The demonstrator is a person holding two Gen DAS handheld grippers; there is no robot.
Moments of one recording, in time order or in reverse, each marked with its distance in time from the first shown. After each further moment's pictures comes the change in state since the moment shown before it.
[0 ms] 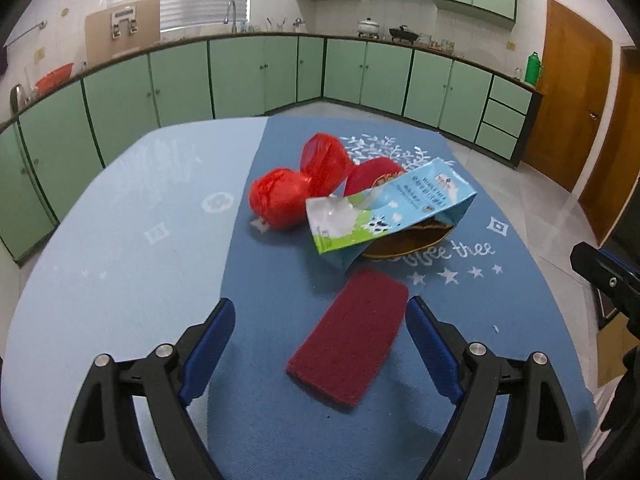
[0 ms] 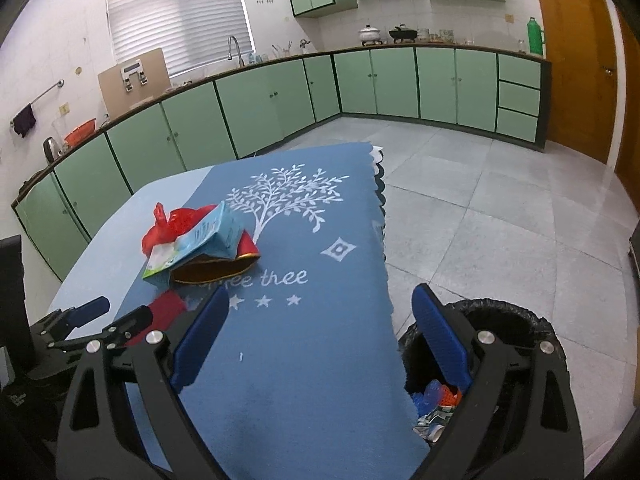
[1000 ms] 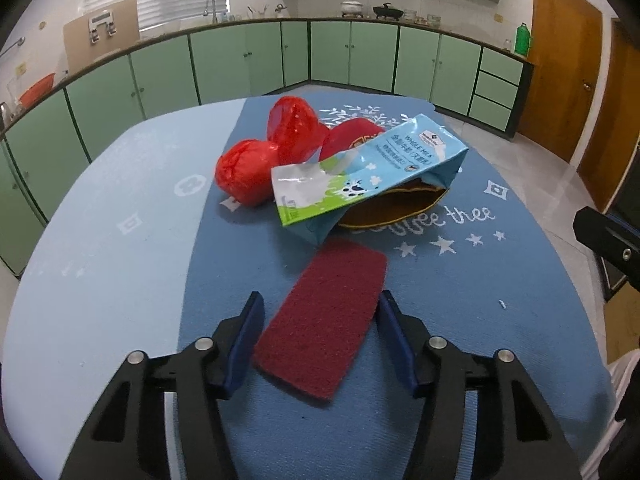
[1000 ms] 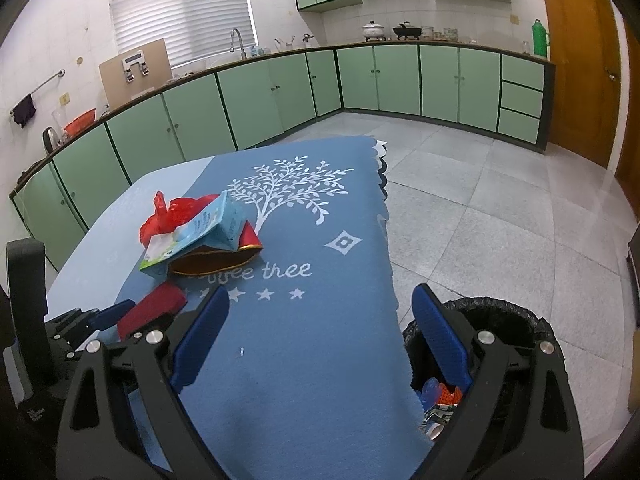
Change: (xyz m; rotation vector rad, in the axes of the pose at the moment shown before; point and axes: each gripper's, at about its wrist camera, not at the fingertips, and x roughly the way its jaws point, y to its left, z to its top) left arm 0.011 -0.016 -0.011 0.074 0.059 0.000; right arm 0.003 0.005 -0.001 -0.027 0.017 -0.007
